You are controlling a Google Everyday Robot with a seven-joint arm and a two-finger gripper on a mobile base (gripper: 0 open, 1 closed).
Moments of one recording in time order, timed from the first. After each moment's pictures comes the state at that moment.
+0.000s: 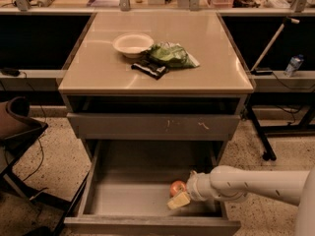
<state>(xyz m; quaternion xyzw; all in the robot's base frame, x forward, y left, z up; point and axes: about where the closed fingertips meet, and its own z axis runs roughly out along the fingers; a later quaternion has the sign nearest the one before) 0.503 -0.092 0.387 -0.39 0.86 0.20 0.26</state>
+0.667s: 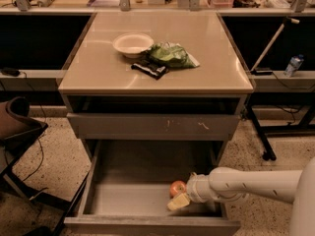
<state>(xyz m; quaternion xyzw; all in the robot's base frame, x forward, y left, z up) 0.500 -0.093 0.376 -0.38 0.87 0.19 0.26</state>
